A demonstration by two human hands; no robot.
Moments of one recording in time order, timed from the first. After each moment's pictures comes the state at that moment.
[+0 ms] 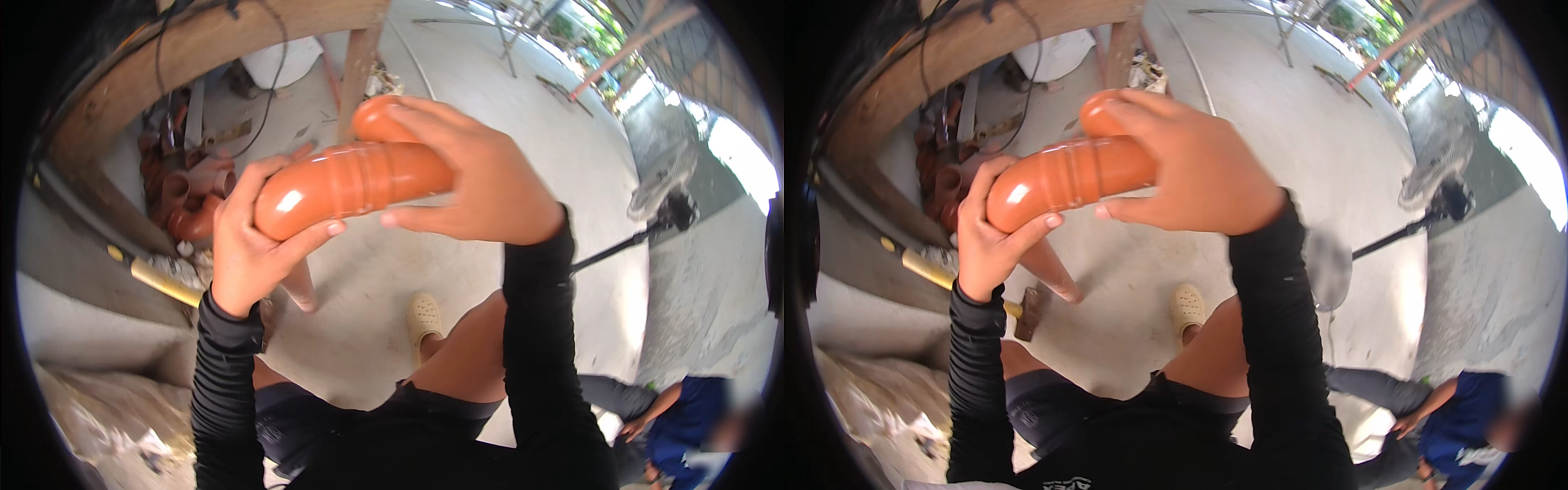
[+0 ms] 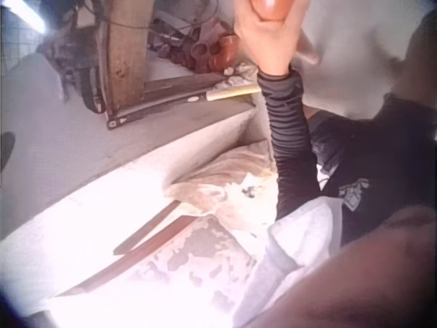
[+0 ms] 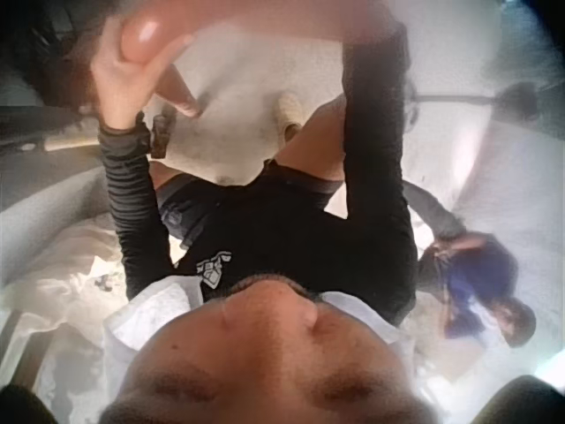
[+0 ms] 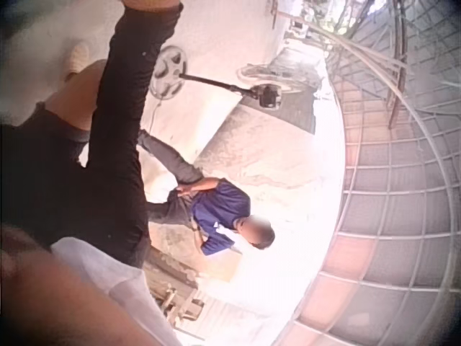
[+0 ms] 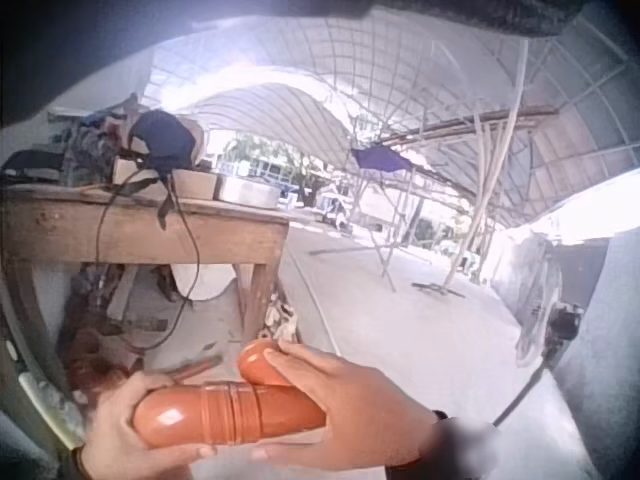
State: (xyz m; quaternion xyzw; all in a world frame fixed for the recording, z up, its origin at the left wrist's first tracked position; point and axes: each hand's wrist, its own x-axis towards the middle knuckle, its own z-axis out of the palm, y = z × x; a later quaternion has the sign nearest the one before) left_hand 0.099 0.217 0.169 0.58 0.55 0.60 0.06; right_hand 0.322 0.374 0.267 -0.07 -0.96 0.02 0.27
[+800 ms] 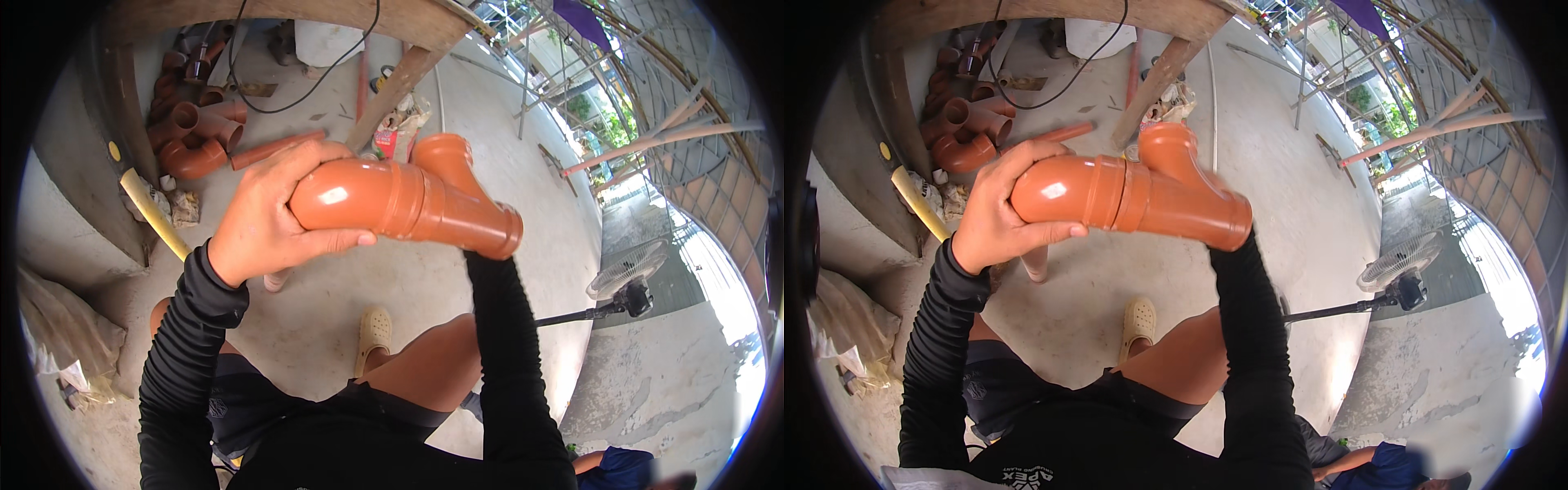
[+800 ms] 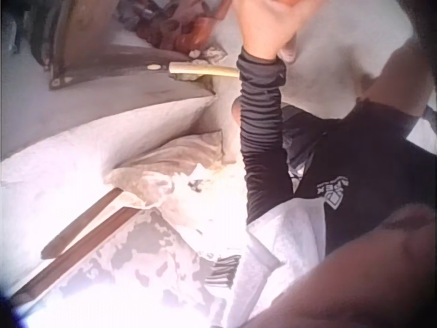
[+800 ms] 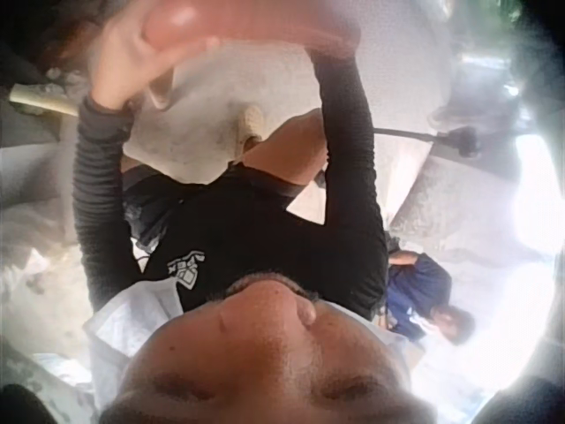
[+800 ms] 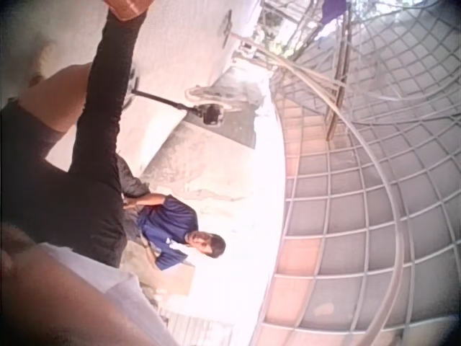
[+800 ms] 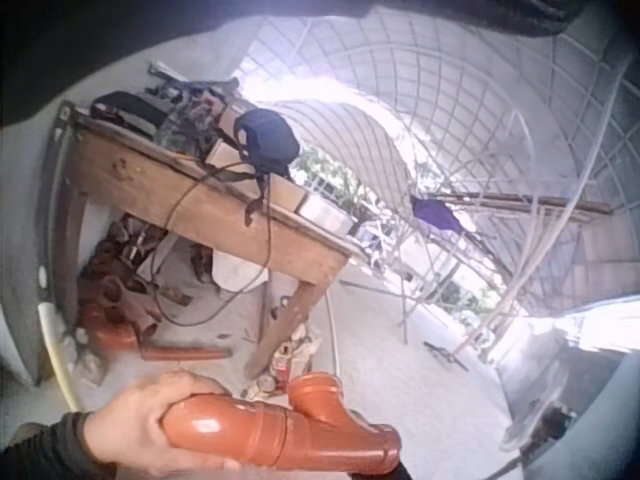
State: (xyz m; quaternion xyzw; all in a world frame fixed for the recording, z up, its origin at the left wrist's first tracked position) left_hand 0.079 0.186 0.156 0.60 0.51 0.61 0.01; right_hand 0.288 0.435 0.184 -0.18 -0.69 0.70 0.06
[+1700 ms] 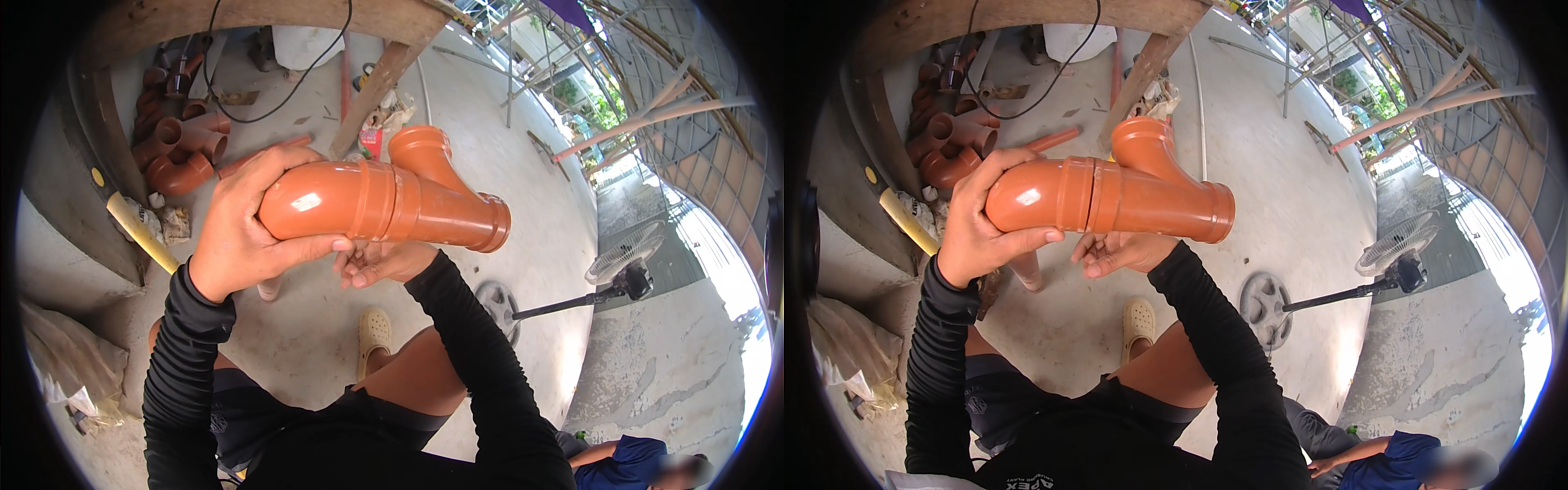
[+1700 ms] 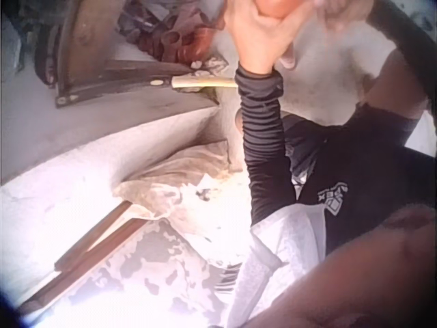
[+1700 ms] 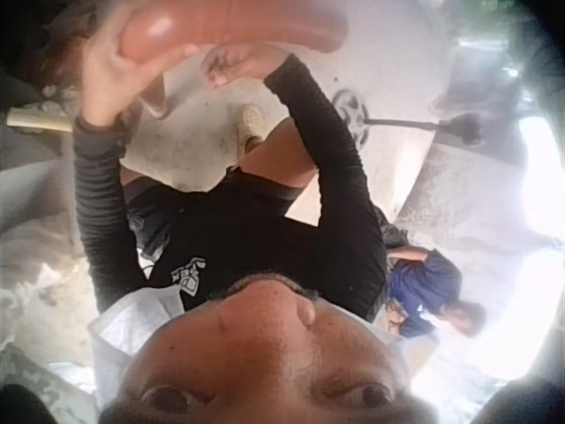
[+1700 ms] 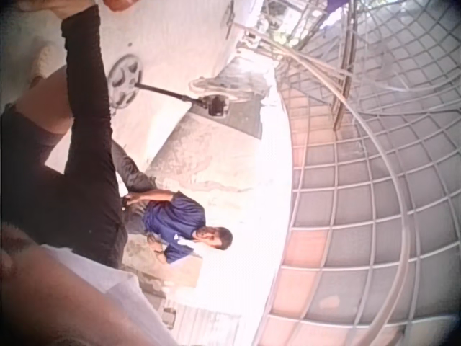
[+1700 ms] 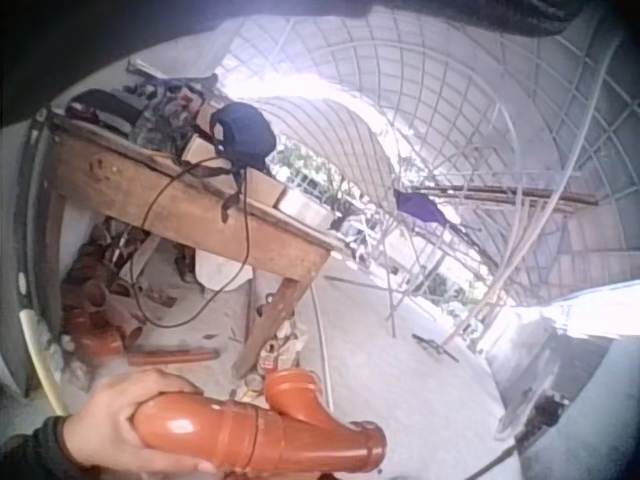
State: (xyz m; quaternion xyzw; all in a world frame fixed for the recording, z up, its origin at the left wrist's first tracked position) left_hand 0.073 0.189 0.154 0.62 0.51 0.60 -0.02; right_hand 0.284 0.392 0.100 -0.09 -0.64 0.76 -0.07
